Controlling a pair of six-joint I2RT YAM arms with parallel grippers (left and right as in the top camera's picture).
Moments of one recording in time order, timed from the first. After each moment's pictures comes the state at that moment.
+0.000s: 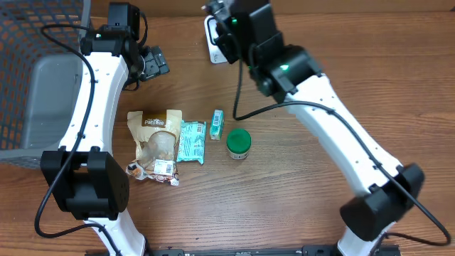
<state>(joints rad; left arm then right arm) -0.05 1.95 1.84 -1.10 -0.09 -0.47 0.60 1.89 1.91 -0.49 0.23 -0.32</state>
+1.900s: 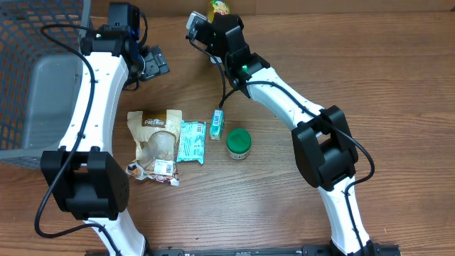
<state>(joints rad) -0.05 1.95 1.84 -1.10 -0.09 -0.47 0.54 2.33 1.91 0.06 0.28 -0.86</state>
